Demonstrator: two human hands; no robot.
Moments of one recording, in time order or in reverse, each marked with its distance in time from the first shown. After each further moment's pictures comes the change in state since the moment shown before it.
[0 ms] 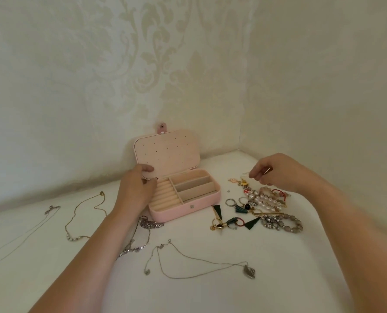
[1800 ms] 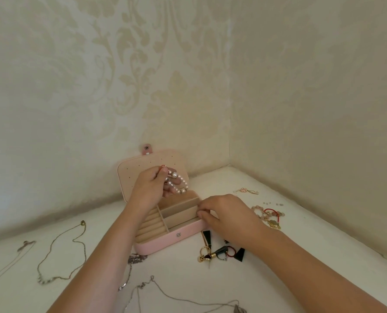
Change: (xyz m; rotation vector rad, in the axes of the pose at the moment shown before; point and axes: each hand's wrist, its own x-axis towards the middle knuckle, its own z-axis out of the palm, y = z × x) left_hand 0.026 0.068 0.034 -0.496 -0.194 -0.029; right_hand 0.010 -0.017 0.083 -0.195 0.123 -0.468
